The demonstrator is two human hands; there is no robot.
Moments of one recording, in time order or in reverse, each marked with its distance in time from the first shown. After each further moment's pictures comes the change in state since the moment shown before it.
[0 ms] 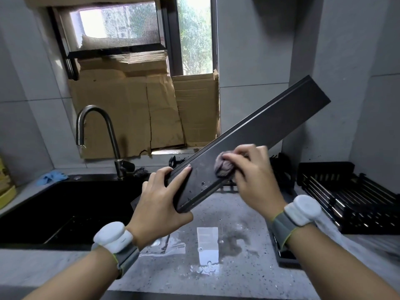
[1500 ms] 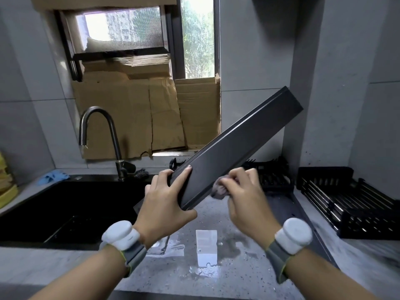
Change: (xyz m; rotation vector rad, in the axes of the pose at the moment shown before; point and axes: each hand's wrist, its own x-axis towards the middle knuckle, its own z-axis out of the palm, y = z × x) left_hand 0.003 0.006 0.006 0.021 -0.034 -0.116; right_hand -0.034 -0.022 0.009 -0.068 -0.127 -0.008
